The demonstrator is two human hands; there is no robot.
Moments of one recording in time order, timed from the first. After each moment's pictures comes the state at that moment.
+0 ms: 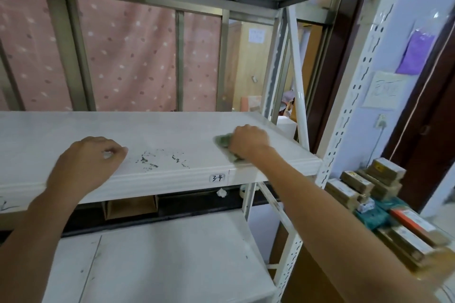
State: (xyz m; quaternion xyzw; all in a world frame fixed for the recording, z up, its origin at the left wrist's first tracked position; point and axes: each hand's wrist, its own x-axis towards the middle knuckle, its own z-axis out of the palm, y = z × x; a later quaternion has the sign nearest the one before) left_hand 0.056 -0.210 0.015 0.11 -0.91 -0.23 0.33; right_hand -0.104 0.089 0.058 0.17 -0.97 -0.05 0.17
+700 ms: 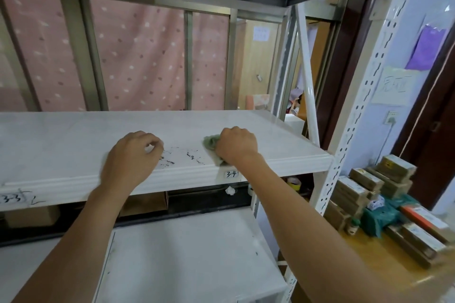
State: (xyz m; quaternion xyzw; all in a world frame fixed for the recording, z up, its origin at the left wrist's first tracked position) left_hand 0.031 -0.182 0.008 0.06 -0.89 -0.24 0.37; right_hand -0.068 0.033 0.047 0.18 -0.97 -0.01 0.19
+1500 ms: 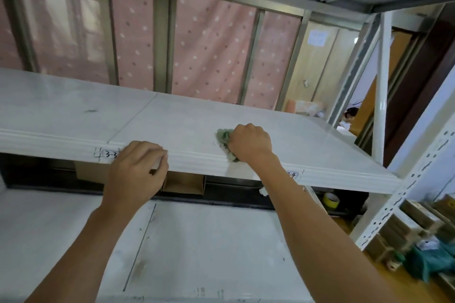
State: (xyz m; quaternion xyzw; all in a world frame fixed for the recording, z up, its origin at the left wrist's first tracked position) left_hand 0.135 -0.263 -0.057 -0.01 -0.79 -0.05 0.61; right_hand -0.021 -0.072 0.043 0.28 -0.94 -0.02 0.19
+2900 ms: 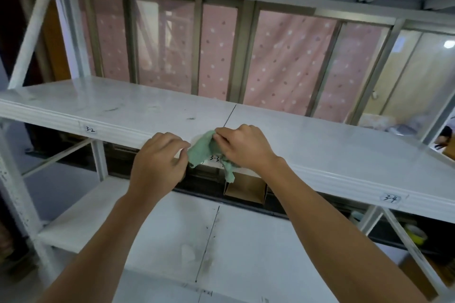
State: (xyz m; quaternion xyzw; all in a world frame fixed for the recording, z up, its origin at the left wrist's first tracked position) left_hand 0.247 -0.378 -0.031 0.06 -0.81 -0.02 0.58; right_hand 0.083 -0.237 0.035 0.57 -0.74 0.14 0.32
